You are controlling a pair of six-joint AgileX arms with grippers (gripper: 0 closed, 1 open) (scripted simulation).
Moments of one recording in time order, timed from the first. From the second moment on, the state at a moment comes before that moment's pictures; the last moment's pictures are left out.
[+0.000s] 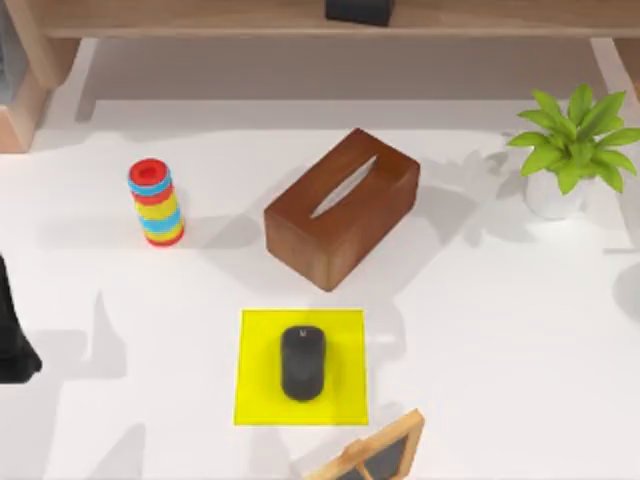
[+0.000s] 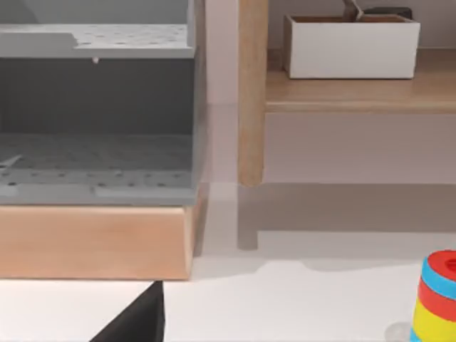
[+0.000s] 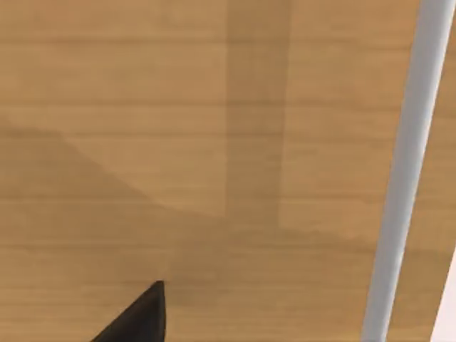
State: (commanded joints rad) left arm 0.00 0.00 0.00 0.00 0.00 0.00; right arm -0.64 2.05 0.47 1.58 -0.50 -1.55
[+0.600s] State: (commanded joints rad) left arm 0.00 0.00 0.00 0.00 0.00 0.00; right arm -0.64 2.05 0.47 1.58 -0.50 -1.55
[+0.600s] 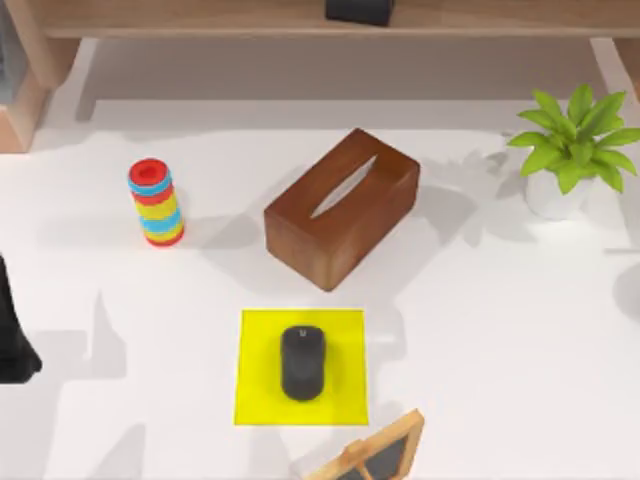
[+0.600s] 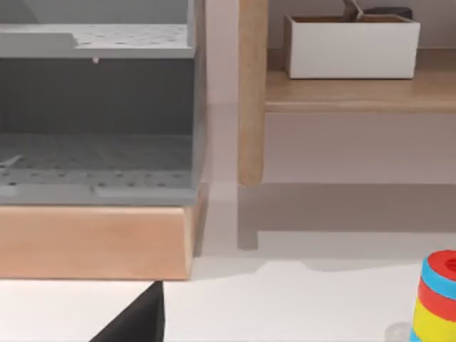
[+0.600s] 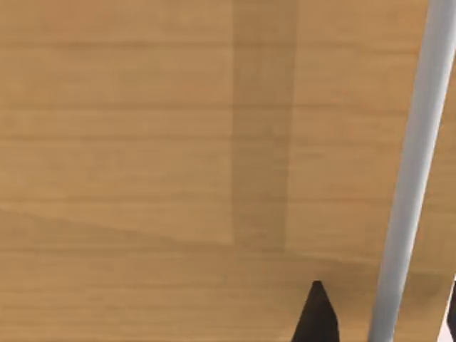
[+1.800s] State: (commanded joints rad) left arm 0.00 0.00 0.00 0.00 0.00 0.00; right arm -0.53 2.13 0.69 1.44 -0.39 -1.55
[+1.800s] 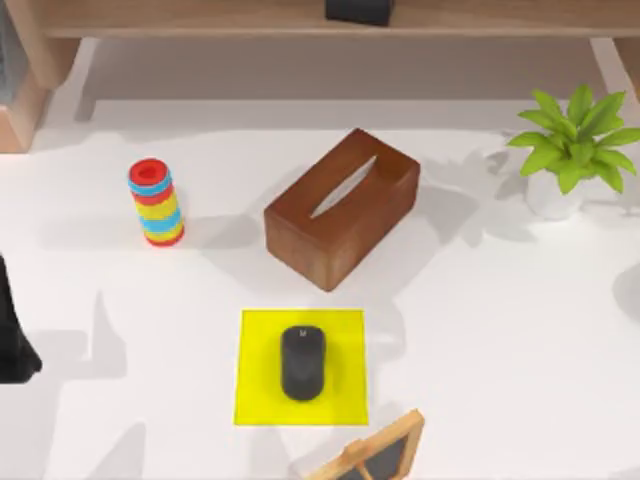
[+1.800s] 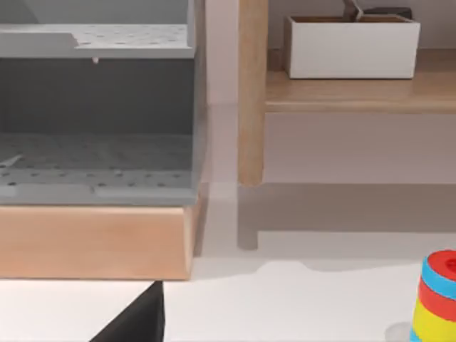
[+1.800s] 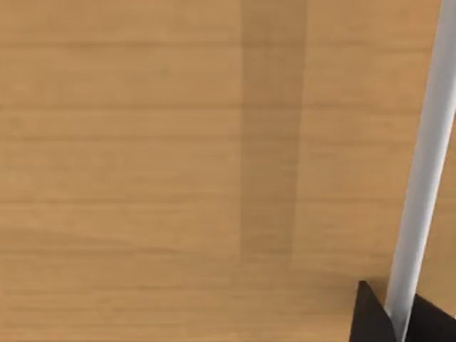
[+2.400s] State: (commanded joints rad) left arm 0.00 0.00 0.00 0.00 0.00 0.00; right arm -0.48 2.19 0.85 1.35 -0.34 -1.56
